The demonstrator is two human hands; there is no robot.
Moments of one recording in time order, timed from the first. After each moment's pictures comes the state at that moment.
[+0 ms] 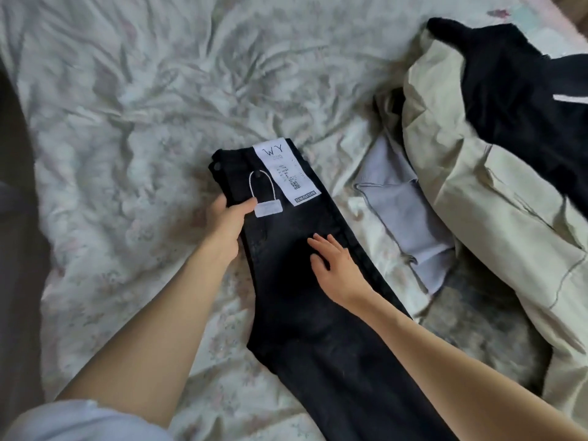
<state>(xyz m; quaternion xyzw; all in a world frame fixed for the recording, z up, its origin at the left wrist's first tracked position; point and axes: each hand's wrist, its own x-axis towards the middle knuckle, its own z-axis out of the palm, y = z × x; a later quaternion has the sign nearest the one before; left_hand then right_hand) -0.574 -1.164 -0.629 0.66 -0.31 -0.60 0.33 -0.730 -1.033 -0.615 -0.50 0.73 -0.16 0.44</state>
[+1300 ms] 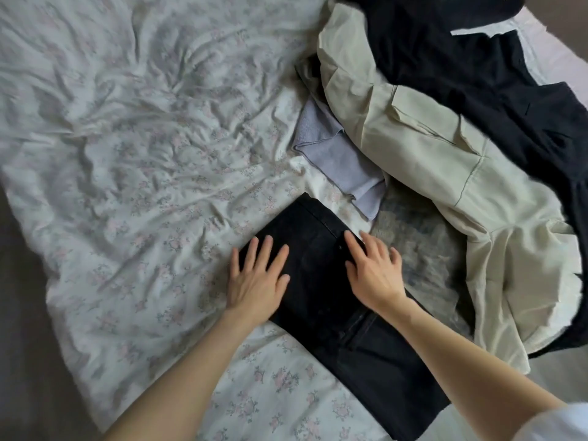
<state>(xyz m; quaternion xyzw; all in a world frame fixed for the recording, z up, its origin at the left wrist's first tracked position) -0.577 -0.982 -0.611 0.38 -0.90 -0.12 -0.16 -0.779 -0.878 -0.598 -0.49 0.84 0.05 0.22</state>
